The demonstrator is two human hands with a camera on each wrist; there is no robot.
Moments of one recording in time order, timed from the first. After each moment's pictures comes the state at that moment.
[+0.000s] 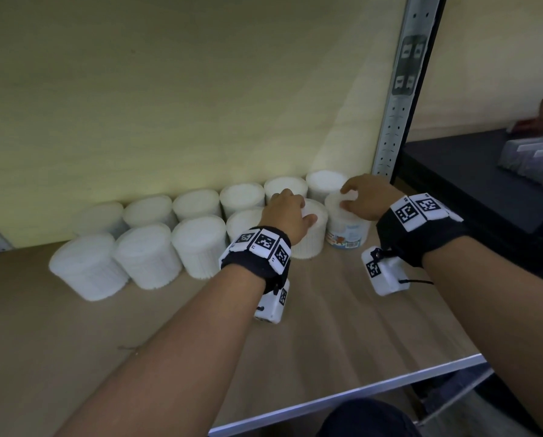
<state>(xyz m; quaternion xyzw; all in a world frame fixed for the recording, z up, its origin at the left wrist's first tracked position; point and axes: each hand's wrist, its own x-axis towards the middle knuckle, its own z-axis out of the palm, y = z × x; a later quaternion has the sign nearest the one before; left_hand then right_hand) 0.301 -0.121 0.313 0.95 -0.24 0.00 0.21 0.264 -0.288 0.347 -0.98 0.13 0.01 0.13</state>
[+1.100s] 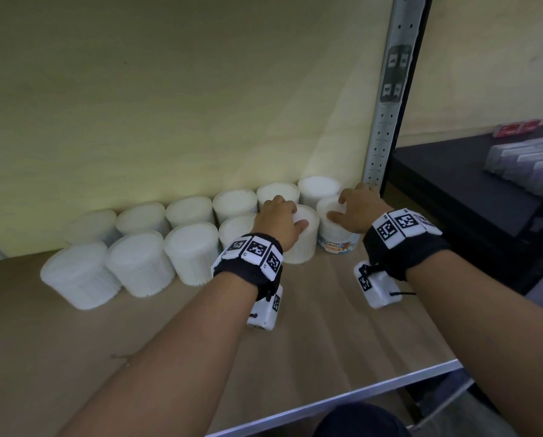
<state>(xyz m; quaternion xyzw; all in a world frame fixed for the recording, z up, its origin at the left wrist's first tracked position) 0.300 -0.122 0.311 0.95 -0.24 0.00 0.21 0.259 -0.283 0.335 -0.98 0.17 0.02 0.09</state>
